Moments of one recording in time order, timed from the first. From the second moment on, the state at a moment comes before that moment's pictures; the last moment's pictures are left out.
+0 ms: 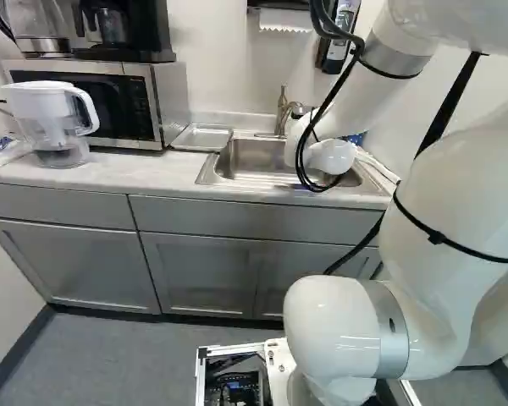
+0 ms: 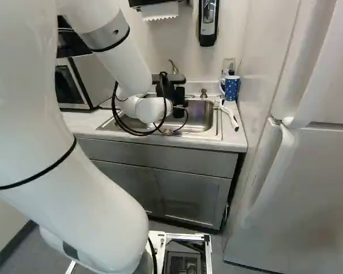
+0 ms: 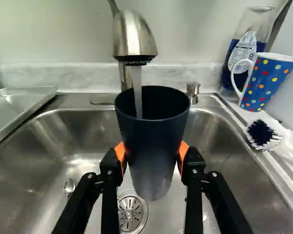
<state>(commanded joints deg) -11.0 1.5 -31.6 -1.6 39.1 0.0</state>
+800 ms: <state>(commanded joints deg) -11.0 1.5 -31.6 -1.6 39.1 0.0</state>
